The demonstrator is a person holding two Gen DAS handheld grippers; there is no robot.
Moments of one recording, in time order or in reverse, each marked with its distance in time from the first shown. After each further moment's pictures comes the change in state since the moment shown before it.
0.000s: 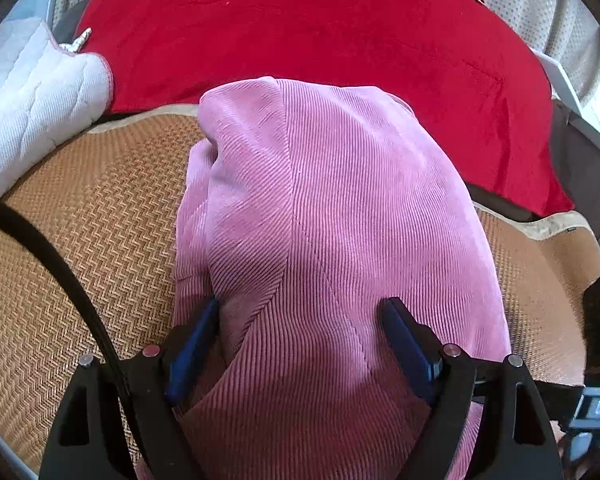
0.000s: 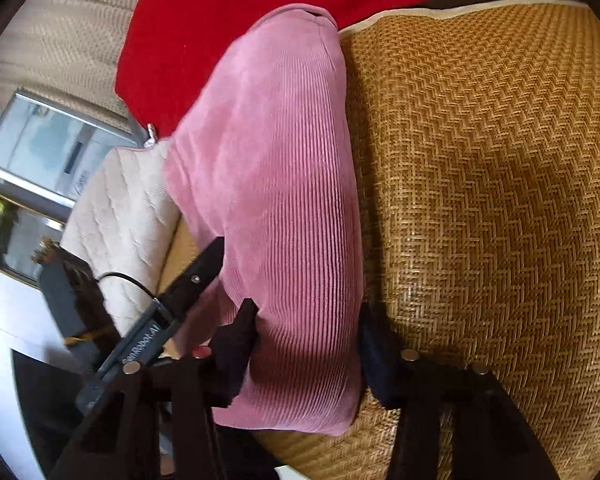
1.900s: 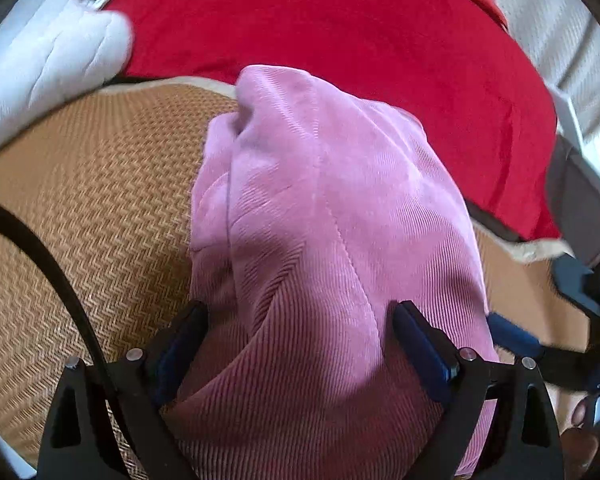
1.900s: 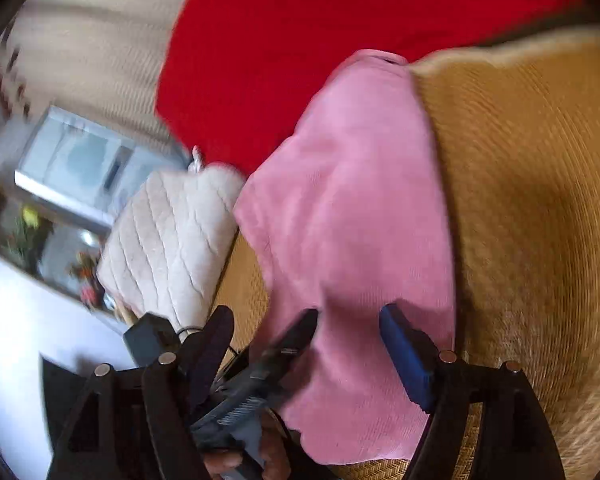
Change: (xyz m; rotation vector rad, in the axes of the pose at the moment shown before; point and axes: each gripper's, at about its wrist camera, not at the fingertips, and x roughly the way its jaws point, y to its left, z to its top) left arm -0.005 0.029 -0.002 -0.155 0.035 -0.092; right arm -0.016 0.027 0.028 0.054 -0.082 0.184
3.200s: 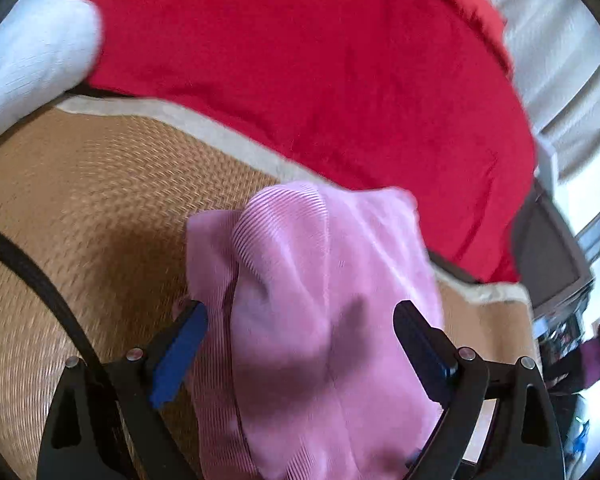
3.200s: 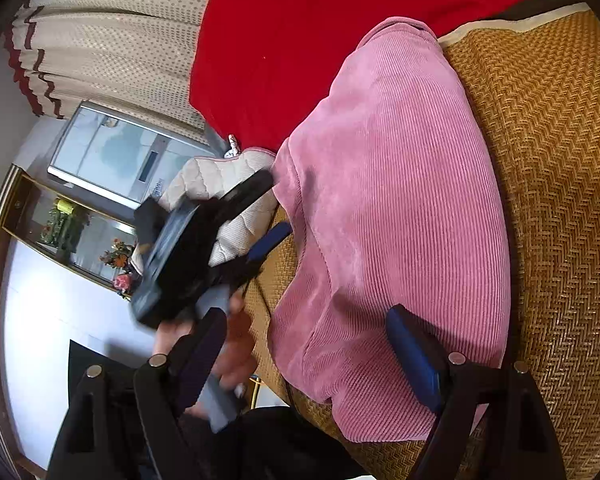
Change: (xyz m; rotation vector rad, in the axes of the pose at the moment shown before) left arm 0.026 0.067 0.111 -0.054 0.100 -0.173; right arm 0.017 0.009 -0.024 -0.058 0.051 0.124
